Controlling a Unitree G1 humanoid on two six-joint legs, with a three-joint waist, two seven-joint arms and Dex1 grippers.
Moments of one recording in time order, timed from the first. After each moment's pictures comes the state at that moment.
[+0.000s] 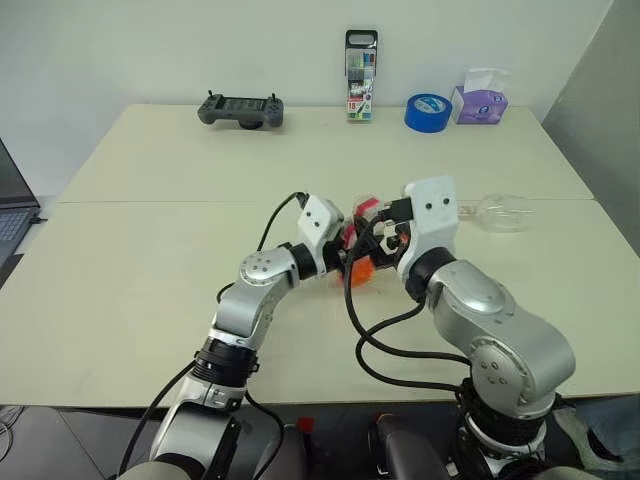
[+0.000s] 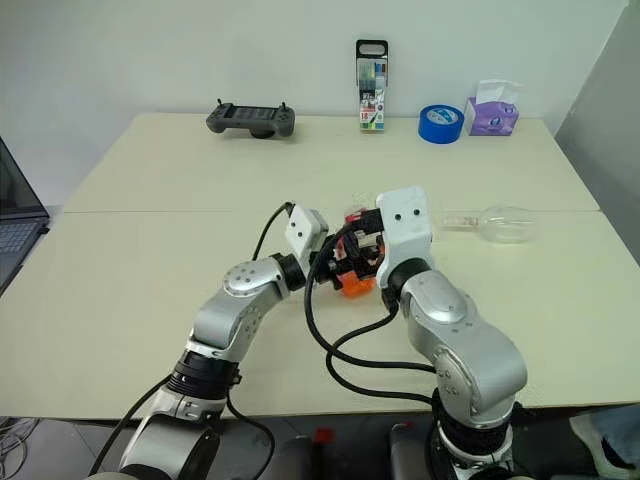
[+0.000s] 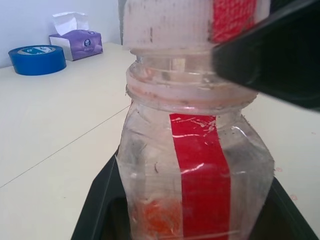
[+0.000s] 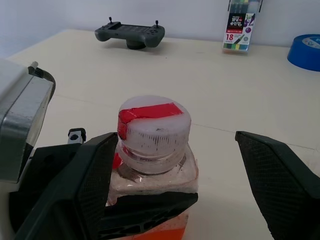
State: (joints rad) left arm -0.56 0.23 -0.16 0.06 -0.26 0.32 -0.71; right arm -0.52 0.04 0.12 -0.84 0.19 1.34 -0.06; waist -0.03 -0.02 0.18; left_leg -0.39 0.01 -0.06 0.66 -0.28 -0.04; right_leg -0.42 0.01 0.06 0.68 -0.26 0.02
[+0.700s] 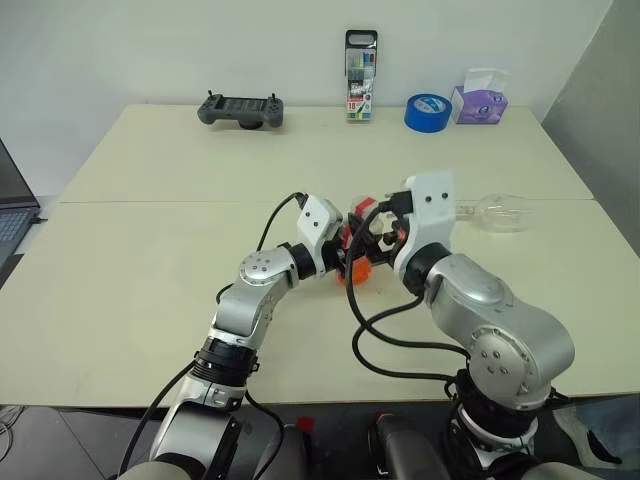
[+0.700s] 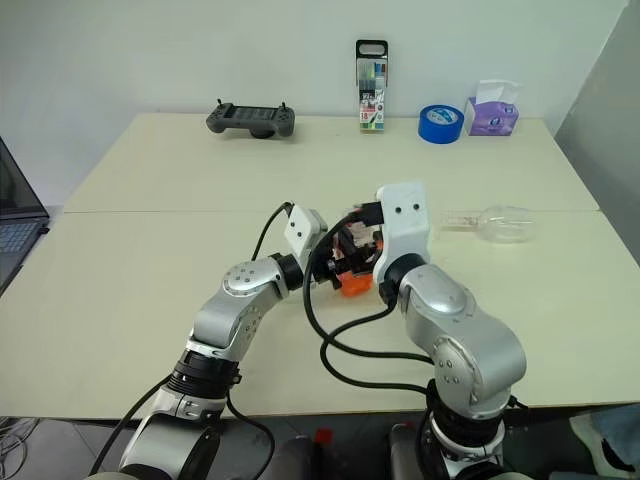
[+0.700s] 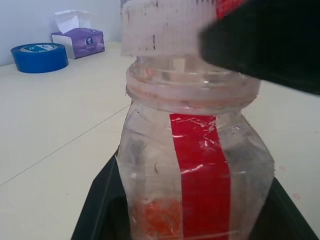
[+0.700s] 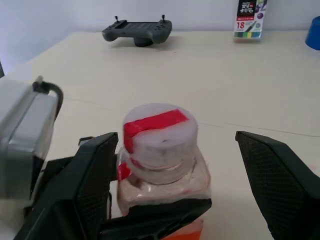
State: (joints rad) left arm -0.56 0.23 -0.16 0.07 -0.26 0.31 -0.71; right arm -0.59 0.11 0.03 -0.75 0.21 1.36 -0.04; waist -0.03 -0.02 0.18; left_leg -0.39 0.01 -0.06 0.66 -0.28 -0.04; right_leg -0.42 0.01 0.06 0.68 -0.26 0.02
